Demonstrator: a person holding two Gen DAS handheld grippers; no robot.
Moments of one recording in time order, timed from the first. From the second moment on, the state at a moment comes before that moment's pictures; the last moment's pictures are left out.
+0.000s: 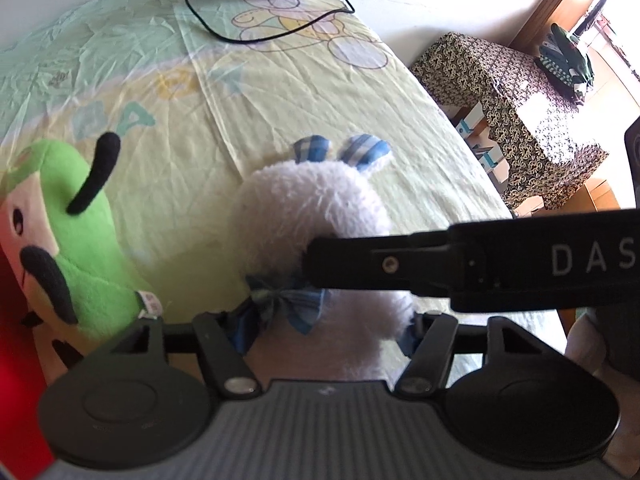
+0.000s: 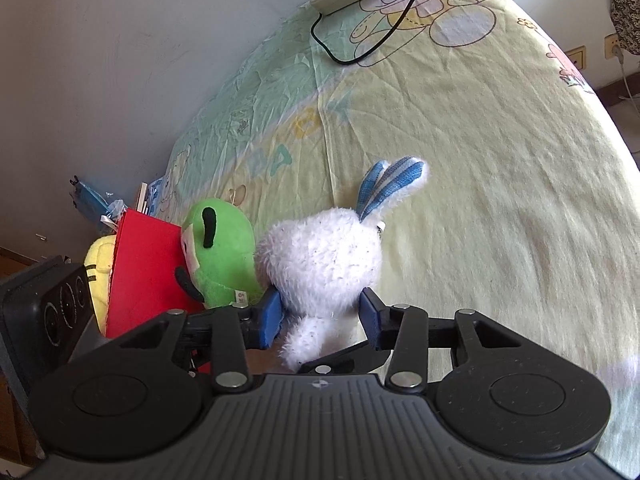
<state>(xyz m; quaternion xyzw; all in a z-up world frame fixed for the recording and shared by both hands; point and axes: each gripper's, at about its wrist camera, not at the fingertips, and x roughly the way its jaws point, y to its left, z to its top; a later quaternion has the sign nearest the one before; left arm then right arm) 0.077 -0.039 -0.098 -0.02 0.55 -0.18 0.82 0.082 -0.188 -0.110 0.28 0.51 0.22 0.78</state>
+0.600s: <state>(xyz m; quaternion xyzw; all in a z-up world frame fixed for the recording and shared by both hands) 0.025 -0.030 -0.060 -0.02 0.51 -0.17 0.84 0.032 -0.164 -0.067 0.23 0.47 0.24 0.81</state>
